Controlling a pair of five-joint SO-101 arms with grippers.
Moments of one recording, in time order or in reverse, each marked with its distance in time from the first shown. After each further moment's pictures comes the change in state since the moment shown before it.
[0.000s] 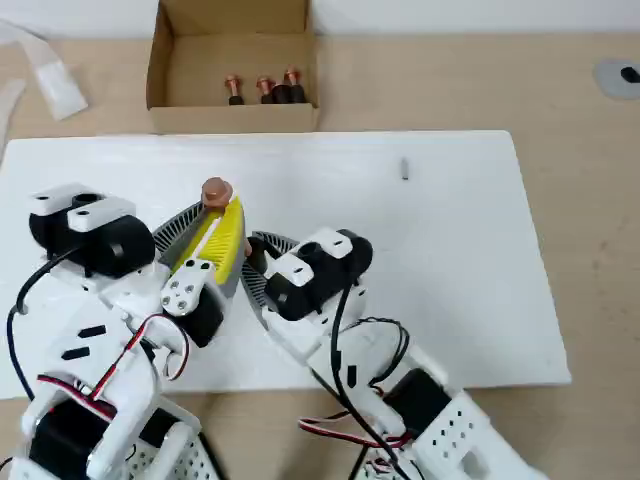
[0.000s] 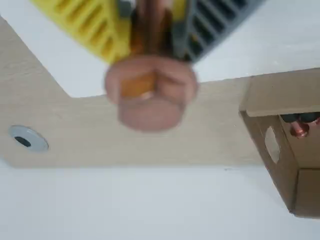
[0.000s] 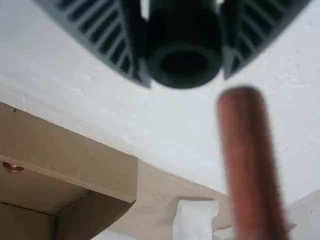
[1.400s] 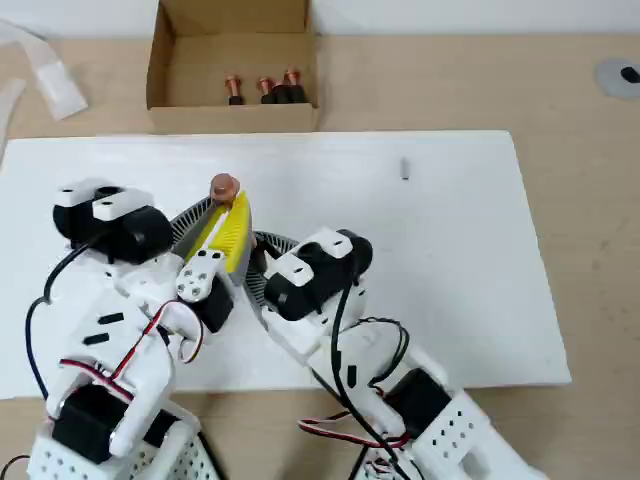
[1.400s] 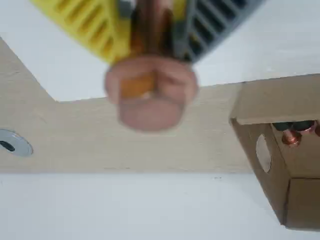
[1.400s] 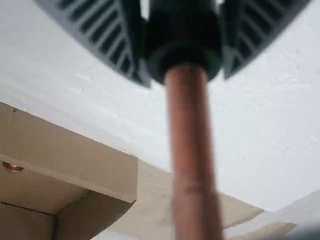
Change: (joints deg) left arm -1.0 0.1 8.9 -7.6 0.0; right arm 0.0 0.0 0.1 0.0 0.0
